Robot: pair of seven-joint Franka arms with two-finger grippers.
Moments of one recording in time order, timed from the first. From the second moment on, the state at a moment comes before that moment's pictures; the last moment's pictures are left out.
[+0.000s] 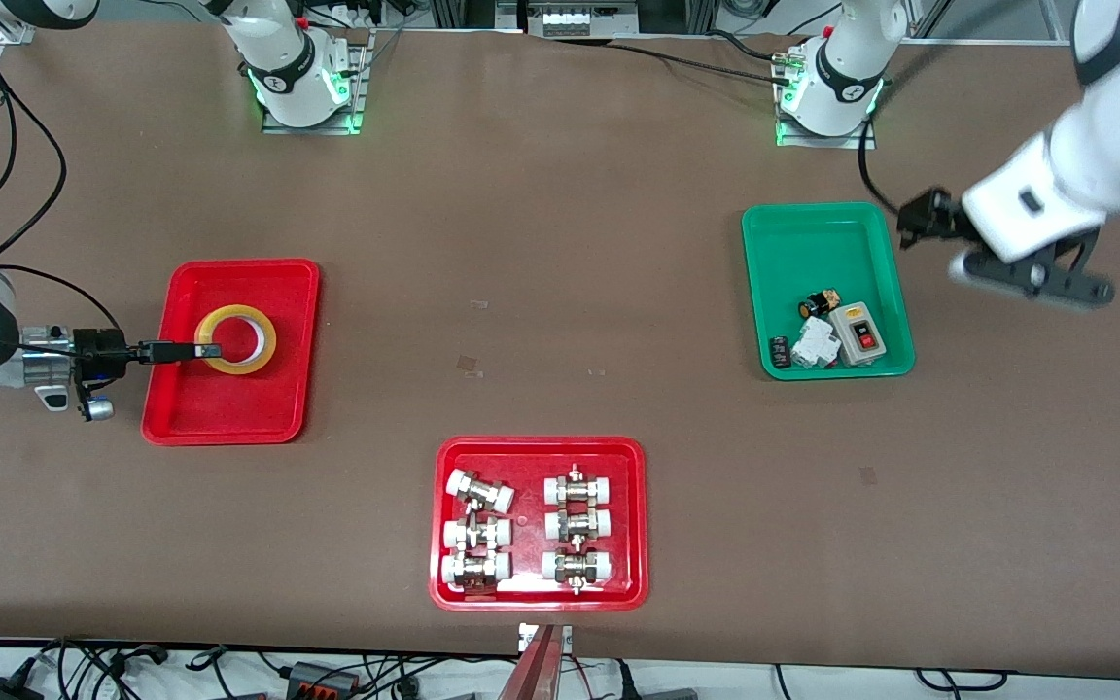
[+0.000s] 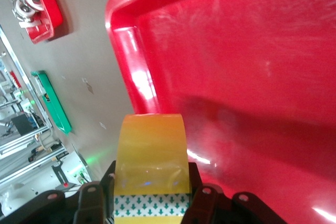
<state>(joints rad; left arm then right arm) 0.13 0.06 -0.33 -1.52 0.05 1.44 0.05 -0.37 0.74 0.00 -1.58 0.65 1.62 -0.54</state>
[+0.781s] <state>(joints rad) -0.02 -0.07 -0.16 -1.65 0.04 1.58 0.00 -0.37 0.76 0.02 -1.57 0.56 1.66 -0.59</state>
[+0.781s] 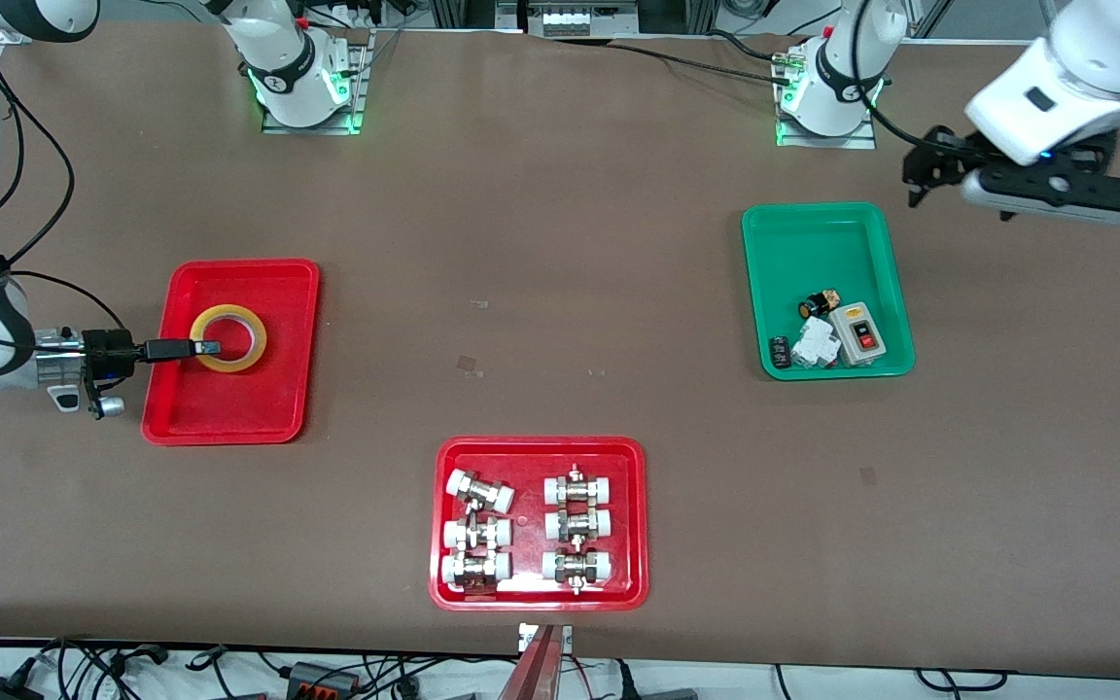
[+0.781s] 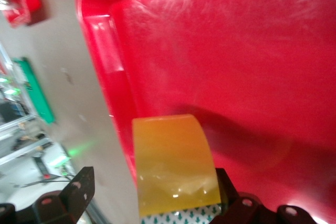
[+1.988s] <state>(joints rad) 0.05 -0.02 -0.09 -1.54 -0.02 1.56 -0.08 -0.10 0.38 0.03 -1.25 0.06 1.47 -0.14</state>
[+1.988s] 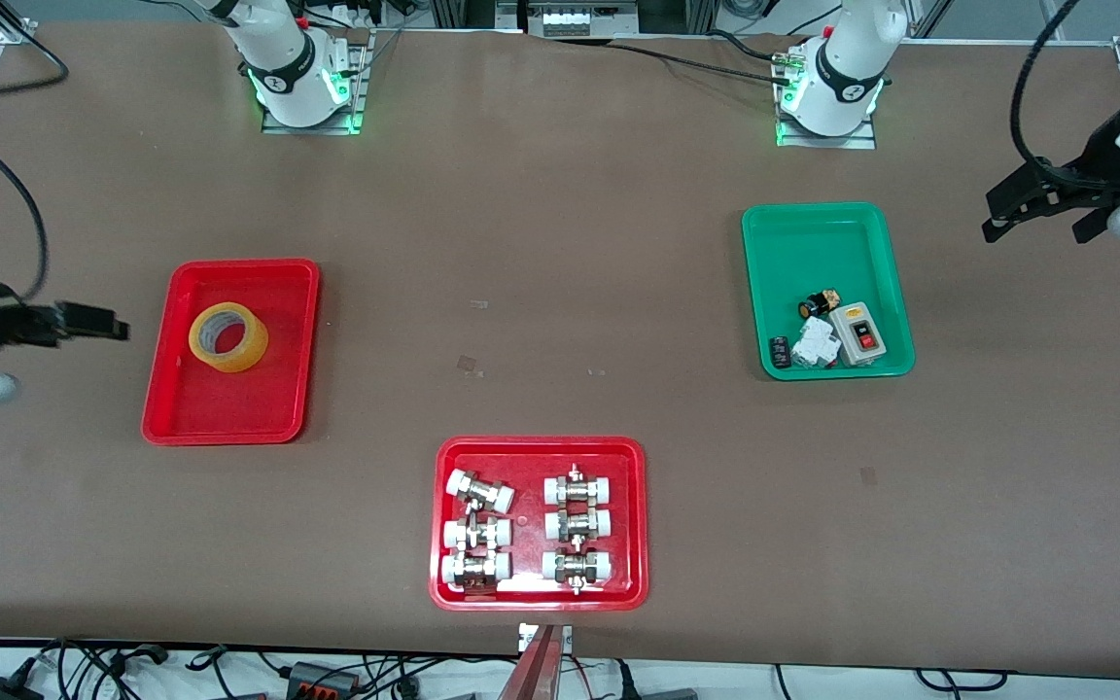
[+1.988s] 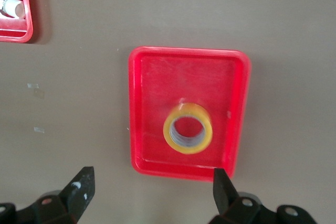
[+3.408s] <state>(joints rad) 0.07 -0.02 -0.09 -1.54 -0.02 1.52 -0.08 0.00 0.20 -0.07 -1.42 -0.01 1.65 -0.04</state>
